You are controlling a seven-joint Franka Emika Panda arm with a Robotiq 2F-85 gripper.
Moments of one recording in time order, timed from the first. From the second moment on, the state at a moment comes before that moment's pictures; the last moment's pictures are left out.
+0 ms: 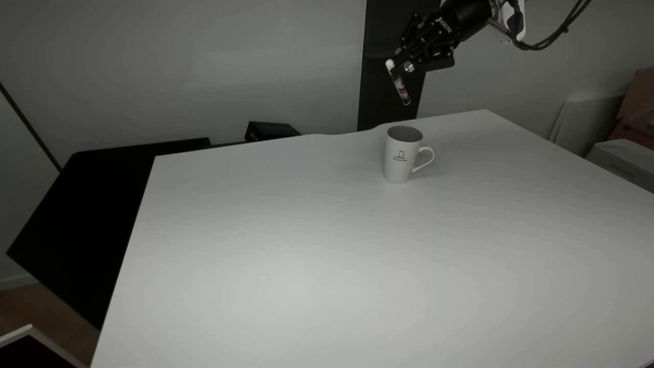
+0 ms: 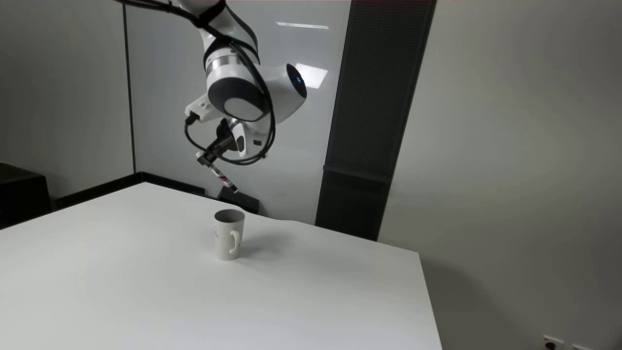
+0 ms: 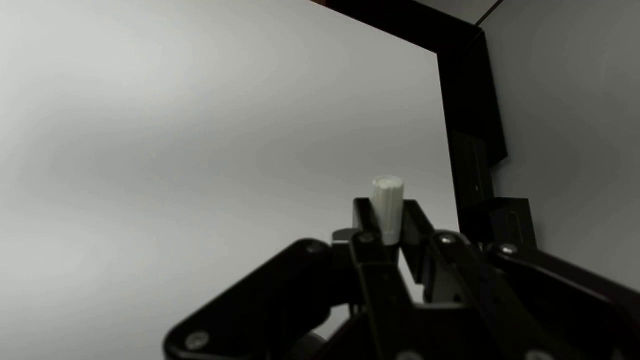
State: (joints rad) arm -0.09 0.58 -0.06 -1.58 1.08 2.07 0.66
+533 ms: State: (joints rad) arm -0.09 0.58 -0.06 -1.57 1.08 2.07 0.71
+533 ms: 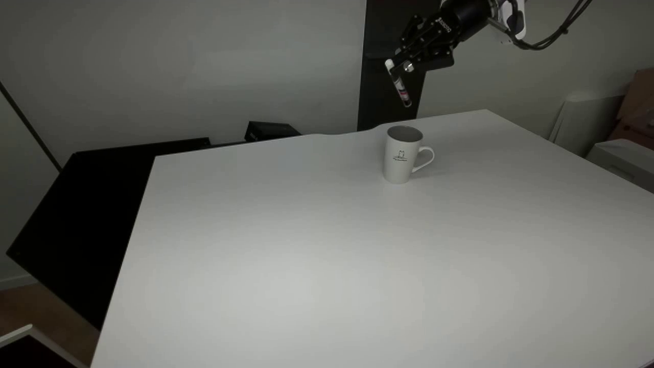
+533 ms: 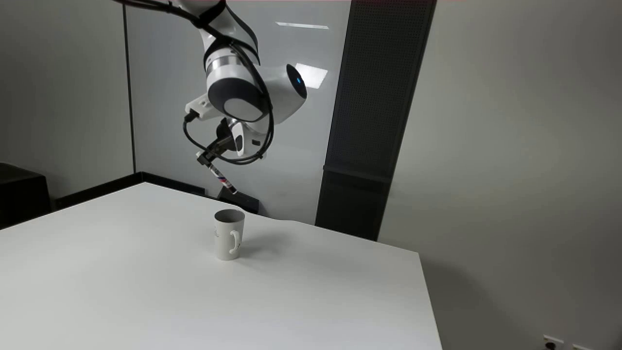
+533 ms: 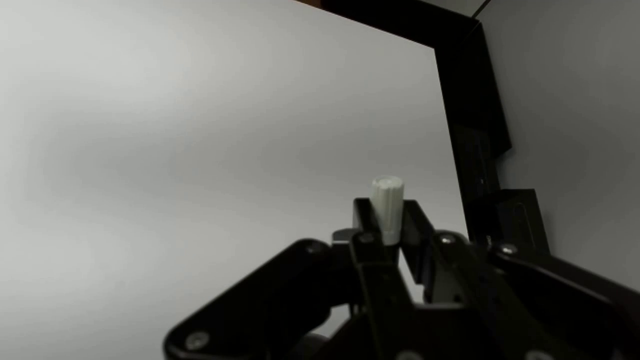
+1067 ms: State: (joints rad) arm -0.09 0.58 -0.06 -1.57 1.08 2.07 0.71
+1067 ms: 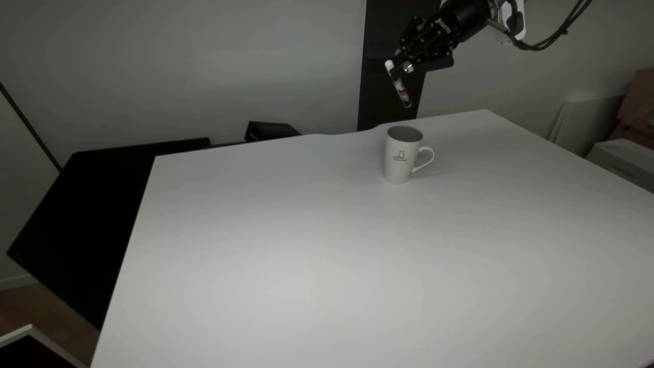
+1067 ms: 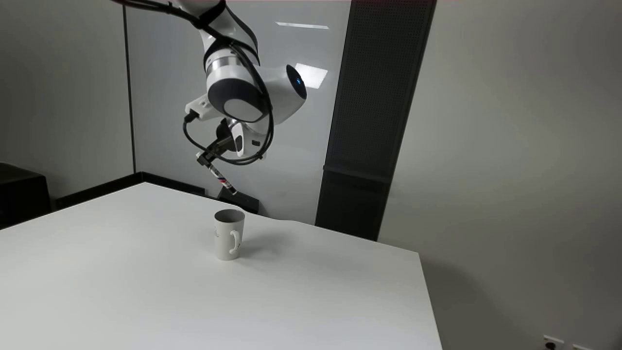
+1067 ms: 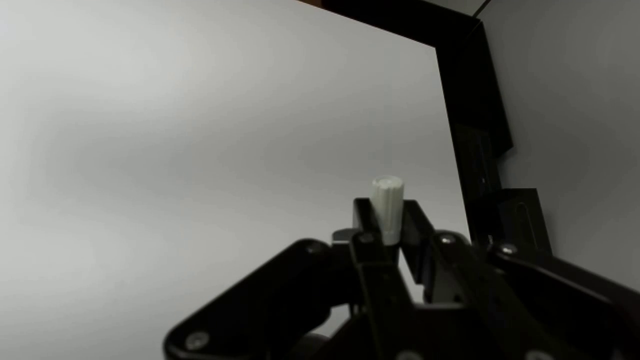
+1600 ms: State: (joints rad) arm -0.09 0.58 -0.06 -1.58 1.08 2.07 0.71
